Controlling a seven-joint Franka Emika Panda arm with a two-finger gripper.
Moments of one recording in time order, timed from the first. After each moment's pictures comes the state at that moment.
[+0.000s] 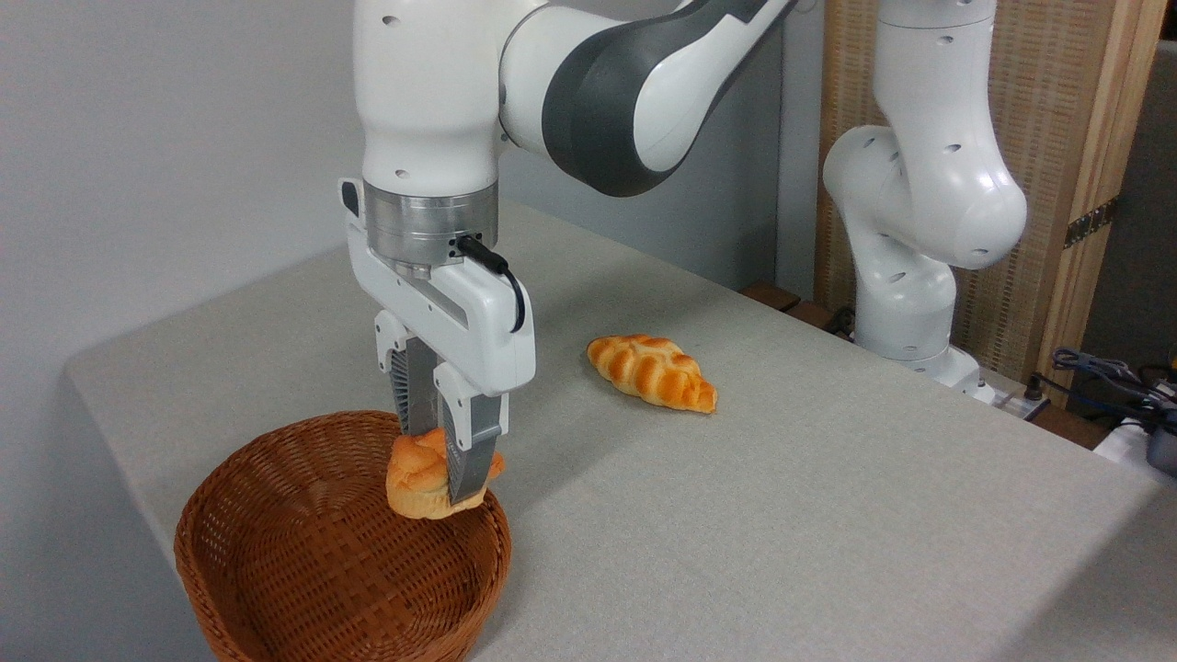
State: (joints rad) arm -0.26 0.02 0.26 -1.90 -0.09 2.10 0.82
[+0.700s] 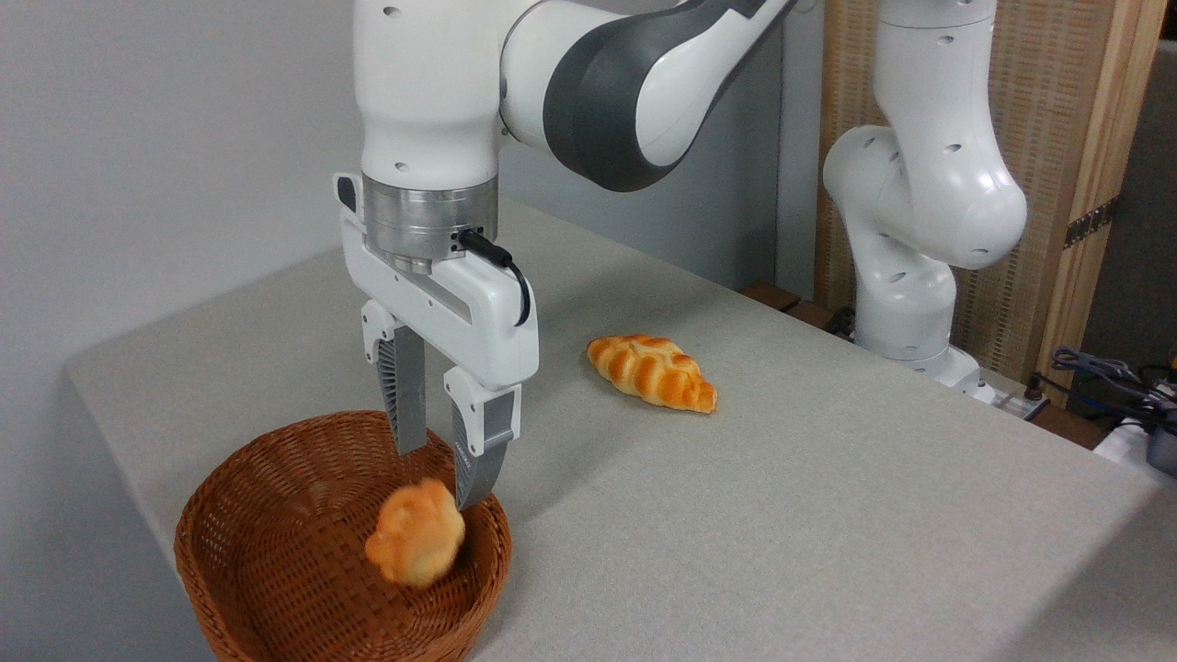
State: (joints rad) arm -0.26 0.02 0.26 -1.89 -0.09 2.10 0.79
